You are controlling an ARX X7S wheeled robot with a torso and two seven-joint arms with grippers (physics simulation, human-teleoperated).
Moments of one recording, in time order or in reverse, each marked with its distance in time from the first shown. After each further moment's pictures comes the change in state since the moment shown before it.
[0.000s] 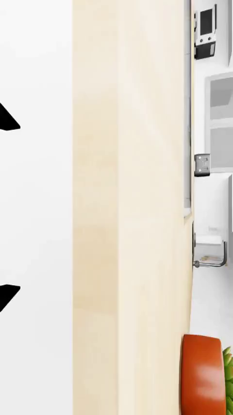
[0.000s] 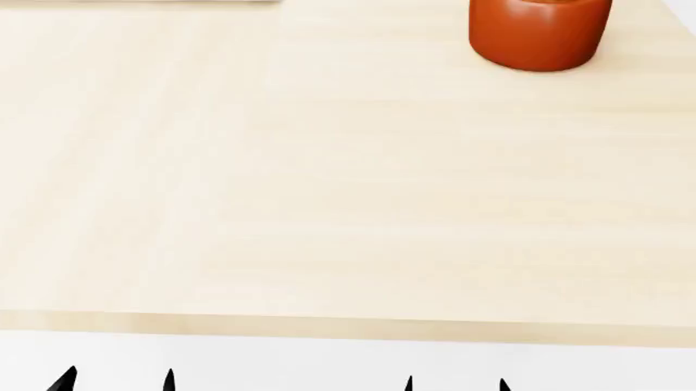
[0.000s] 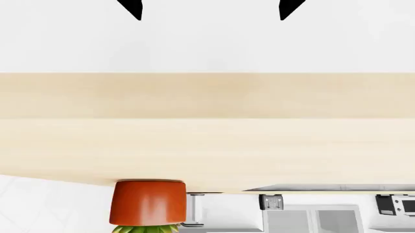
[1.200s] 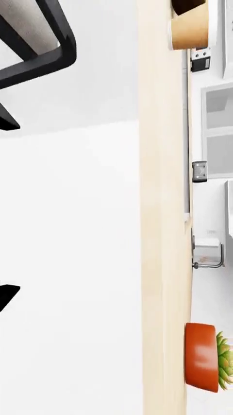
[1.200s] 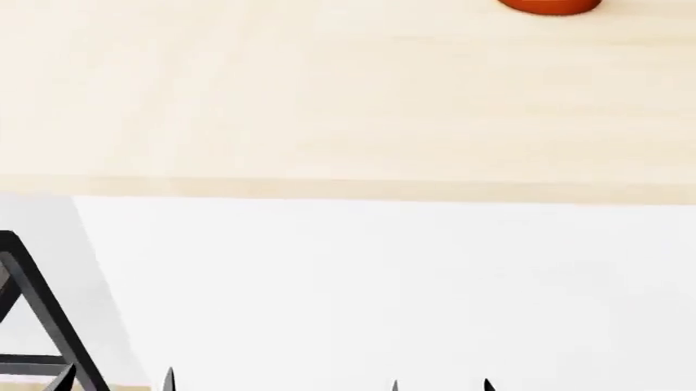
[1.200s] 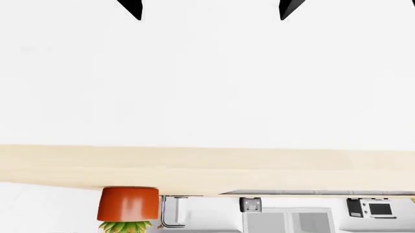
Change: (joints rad) left arm -0.006 -0.096 0.115 0.013 -0.081 -0.003 -0.117; right arm 0.008 0.099 -0.132 0.009 0.096 -0.003 0.081
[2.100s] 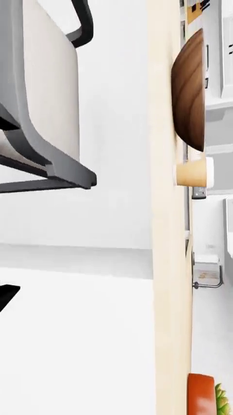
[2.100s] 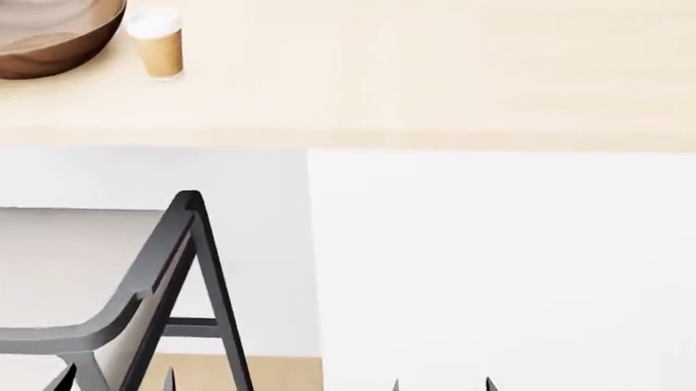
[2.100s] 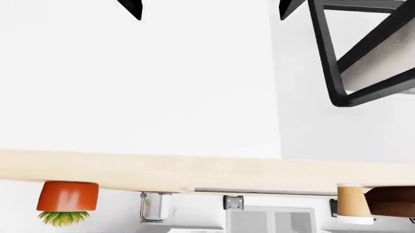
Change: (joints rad) left arm -0.004 -0.040 0.047 0.001 -0.032 0.008 -0.043; right arm 0.005 0.038 -0.048 0.000 0.012 -0.013 0.055
